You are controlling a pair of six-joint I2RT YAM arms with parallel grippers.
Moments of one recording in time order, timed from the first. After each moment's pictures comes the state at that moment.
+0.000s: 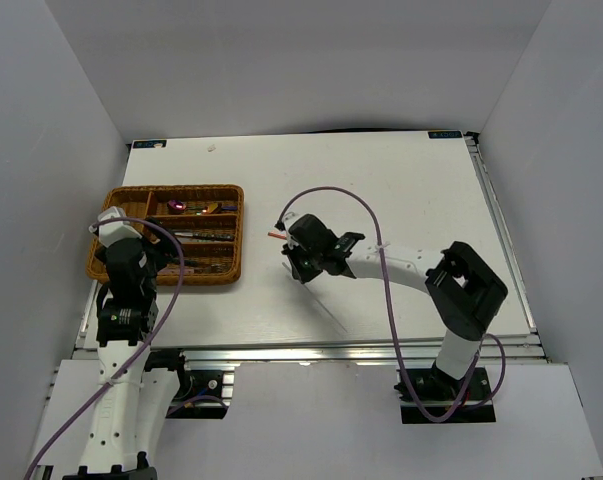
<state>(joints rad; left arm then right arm) 0.03 0.58 0.68 -0.42 -0.27 -0.43 0.94 1.76 1.15 -0.28 -0.03 0.21</state>
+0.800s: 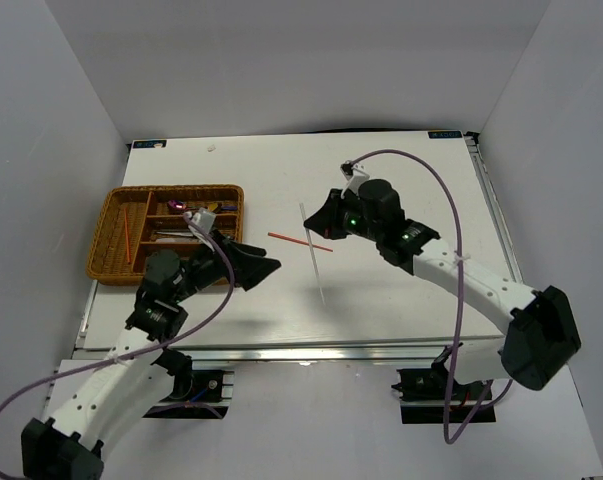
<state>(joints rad) -0.36 0.63 0.46 0.23 0.59 -0.72 0.72 1.39 1.05 -0.07 -0.19 0.58</state>
